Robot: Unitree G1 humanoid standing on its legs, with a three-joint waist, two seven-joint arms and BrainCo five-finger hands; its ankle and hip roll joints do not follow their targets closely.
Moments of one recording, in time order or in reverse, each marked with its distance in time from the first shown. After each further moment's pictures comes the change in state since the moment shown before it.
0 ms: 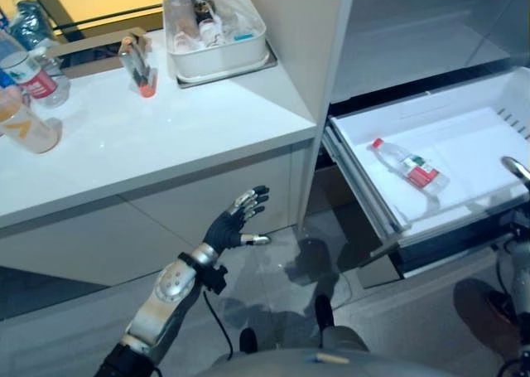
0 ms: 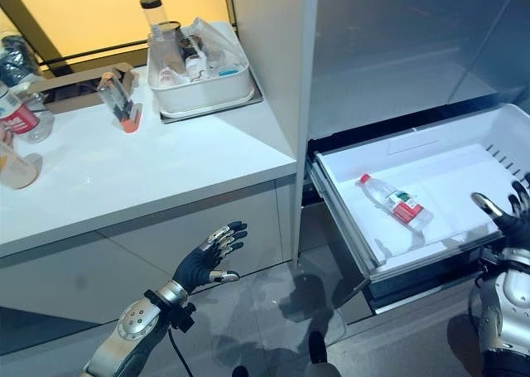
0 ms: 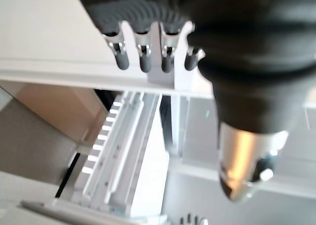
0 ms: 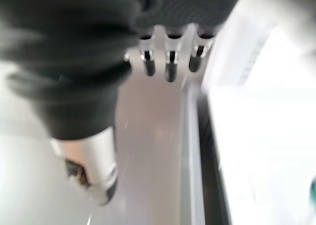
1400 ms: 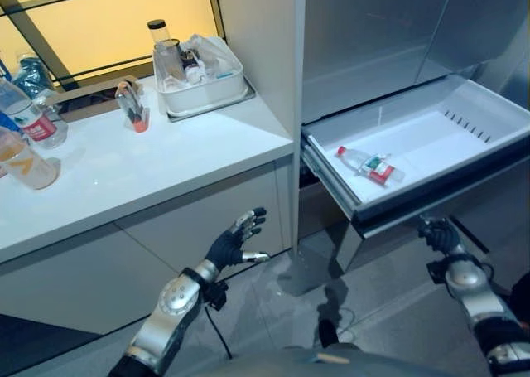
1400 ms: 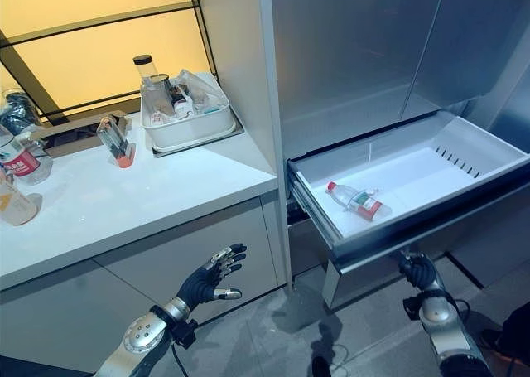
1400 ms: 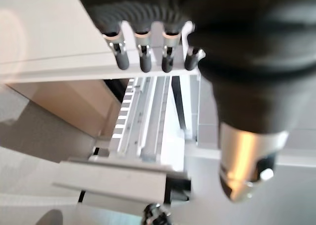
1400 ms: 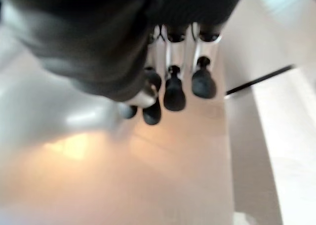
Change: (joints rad) left arm 0.042 -0.042 -0.011 0.134 0.087 -0.006 -0.001; right arm -0.139 -0.015 0.585 0.216 -0.614 0.249 0.003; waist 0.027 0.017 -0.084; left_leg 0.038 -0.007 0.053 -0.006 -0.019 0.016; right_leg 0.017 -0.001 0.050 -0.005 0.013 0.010
